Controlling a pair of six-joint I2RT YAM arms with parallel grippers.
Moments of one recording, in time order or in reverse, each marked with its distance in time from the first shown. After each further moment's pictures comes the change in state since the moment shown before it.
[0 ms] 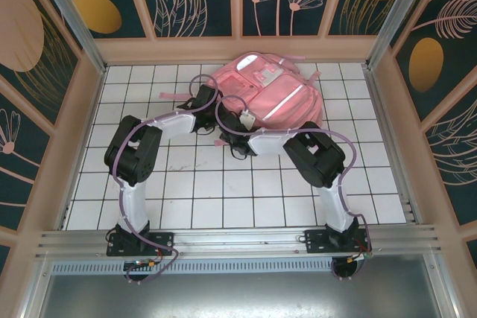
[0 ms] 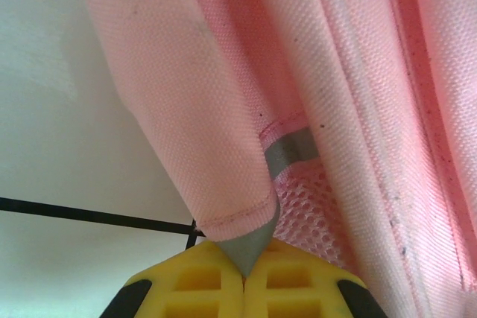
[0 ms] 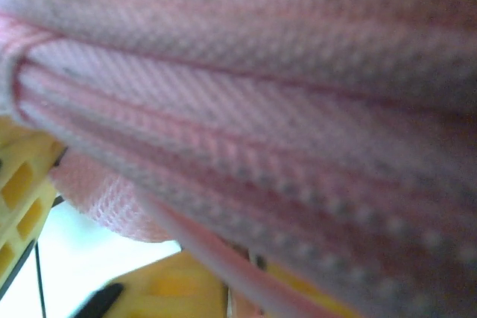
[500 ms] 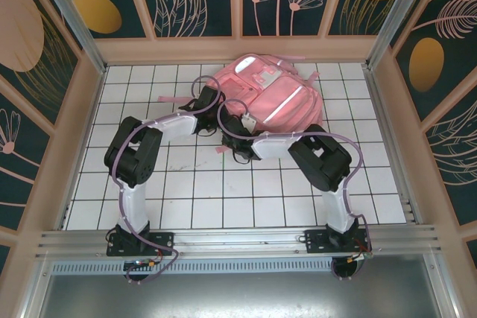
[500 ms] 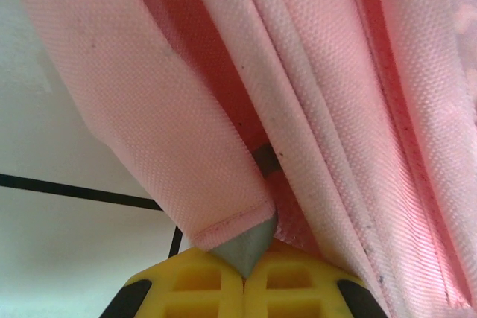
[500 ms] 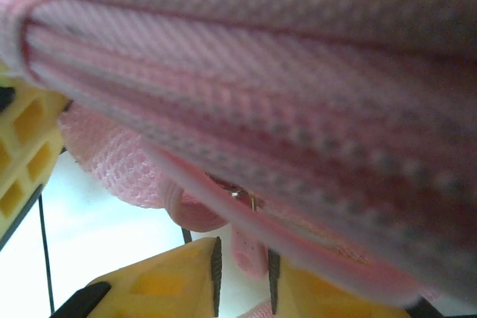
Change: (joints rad) left arm -0.018 -0.008 -0.004 -0.008 -0.014 0.000; right arm 0.018 -0.072 -0.089 0.019 -0.049 -0.016
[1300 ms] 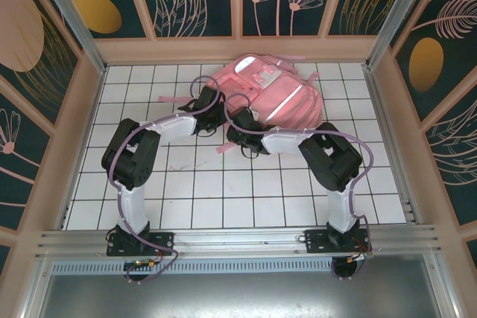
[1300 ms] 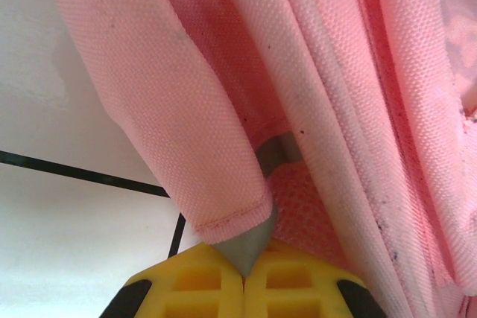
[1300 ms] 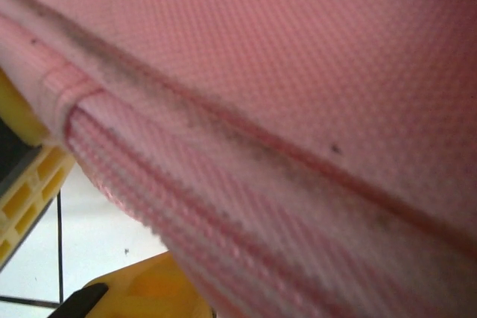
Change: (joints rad) left arm -0.015 -0.038 -0.019 -0.015 -0.026 -0.027; right arm -0.080 -0.058 -0.038 0.032 -0.151 -0.196
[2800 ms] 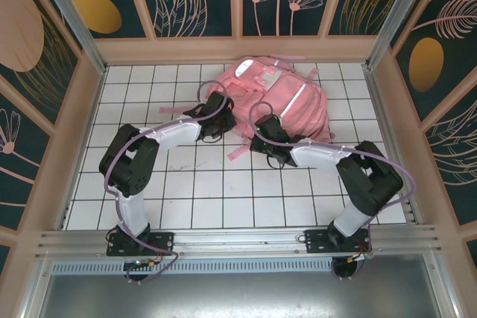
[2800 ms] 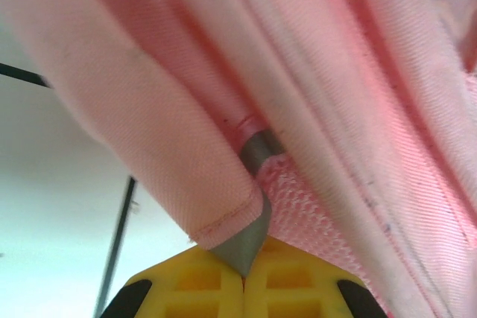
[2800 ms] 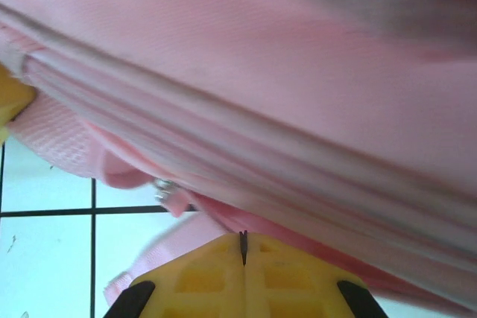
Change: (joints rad) left arm -0.072 -0.066 -0.035 -0.057 -0.039 -0.030; right arm -0.075 -0.365 -0.327 -0.068 -0.007 -0.167
